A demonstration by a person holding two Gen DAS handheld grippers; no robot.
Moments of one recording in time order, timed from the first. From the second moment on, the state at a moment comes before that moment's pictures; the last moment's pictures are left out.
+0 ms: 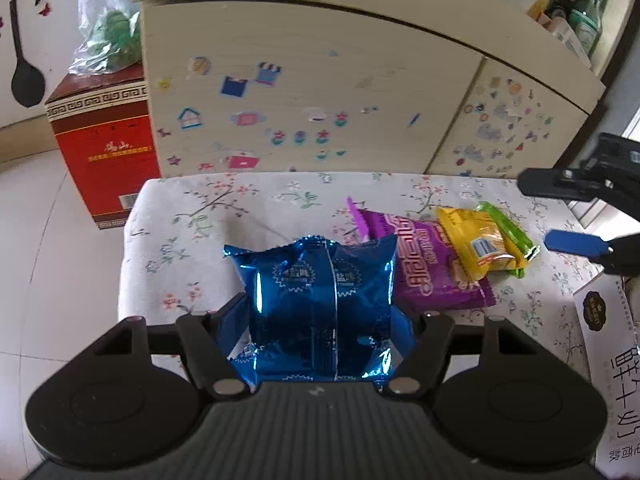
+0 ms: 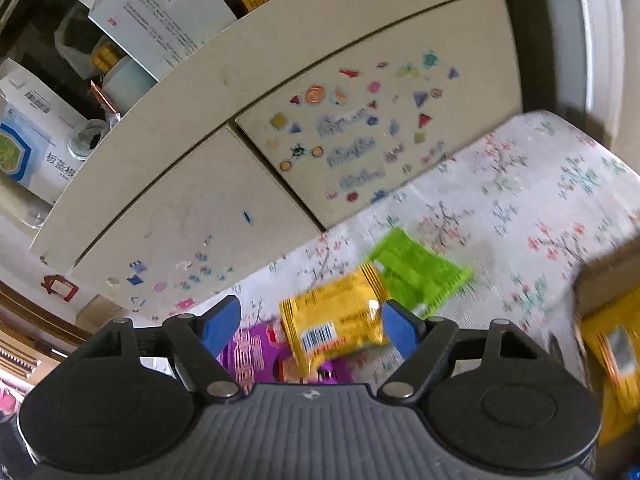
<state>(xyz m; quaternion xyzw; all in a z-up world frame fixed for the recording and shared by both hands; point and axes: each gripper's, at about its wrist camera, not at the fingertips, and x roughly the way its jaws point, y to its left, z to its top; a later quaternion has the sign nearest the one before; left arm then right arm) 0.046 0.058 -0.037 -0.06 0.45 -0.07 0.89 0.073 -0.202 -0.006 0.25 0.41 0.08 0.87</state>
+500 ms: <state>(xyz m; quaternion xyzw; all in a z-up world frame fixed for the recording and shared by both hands) 0.038 0.058 -0.037 -0.06 0.46 -0.08 0.88 0.112 -0.189 -0.042 0.16 0.41 0.00 0.90</state>
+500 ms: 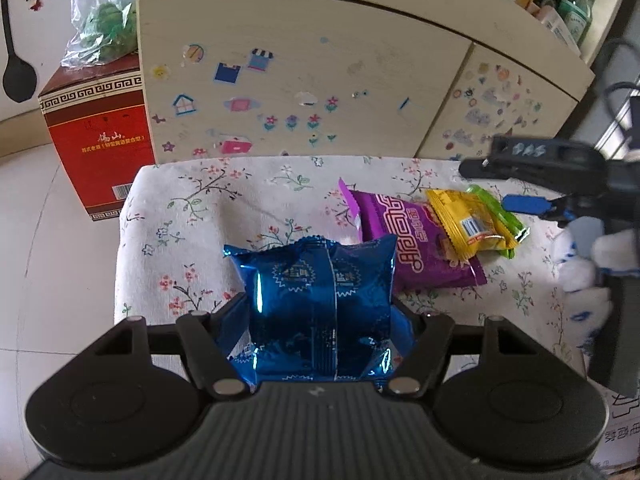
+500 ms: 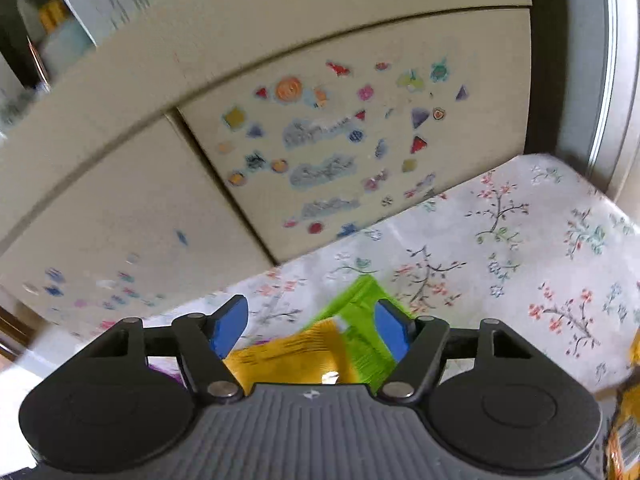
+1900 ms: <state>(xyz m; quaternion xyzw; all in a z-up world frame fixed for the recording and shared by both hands) 0.018 0.065 -0.034 -0.03 0.47 -0.10 0.88 0.003 -0.138 -0.017 0.04 0.43 0.23 0.87</state>
